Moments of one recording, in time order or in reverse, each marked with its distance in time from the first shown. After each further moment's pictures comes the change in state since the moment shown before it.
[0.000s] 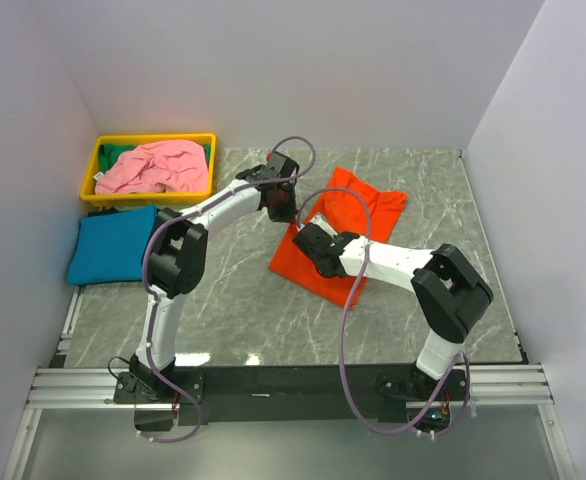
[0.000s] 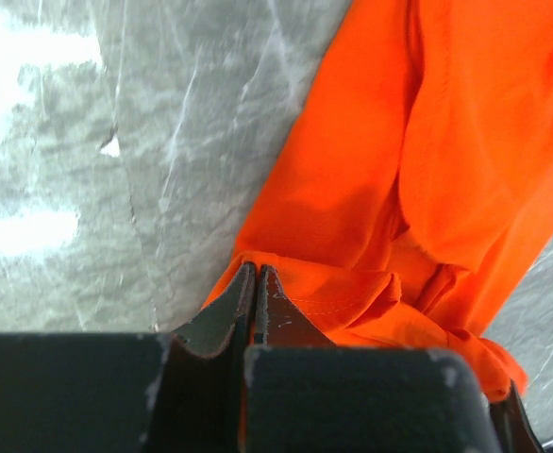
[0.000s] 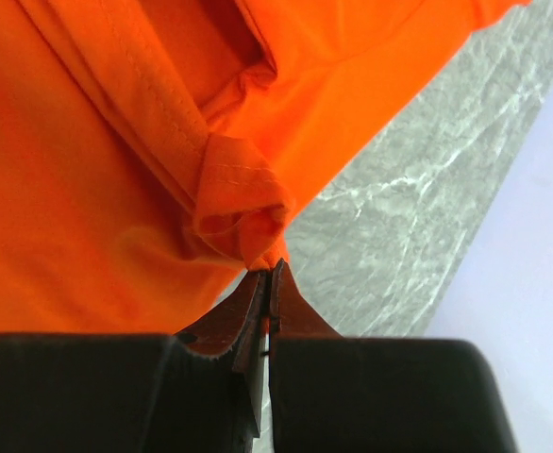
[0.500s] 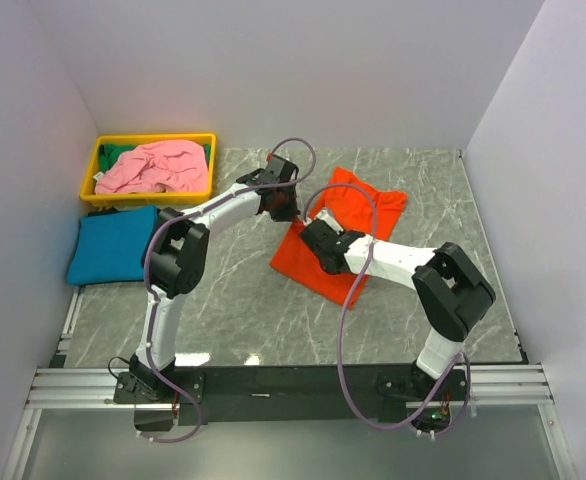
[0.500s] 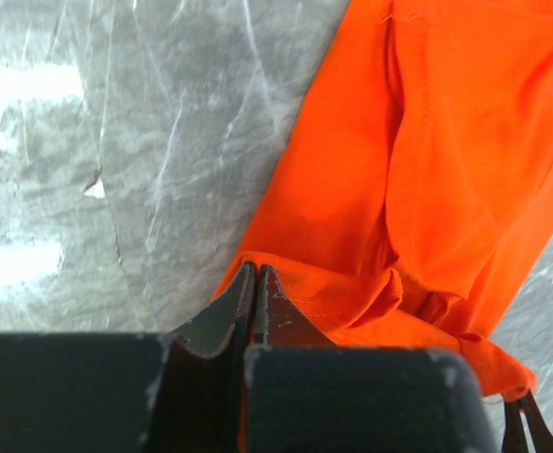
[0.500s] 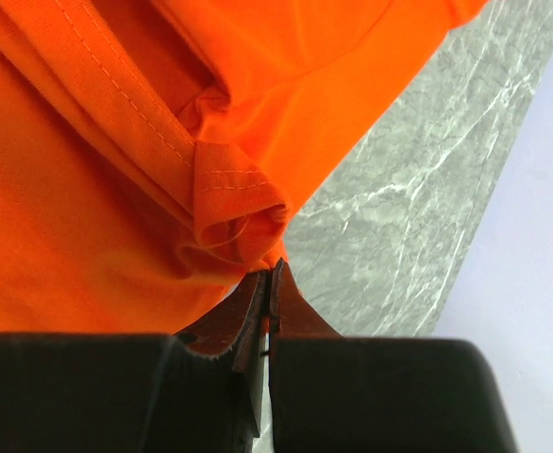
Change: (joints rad) left arm 0.004 -0.002 -0.064 0.135 -0.003 0.000; right arm -0.045 0.005 -0.040 0.093 0.035 -0.011
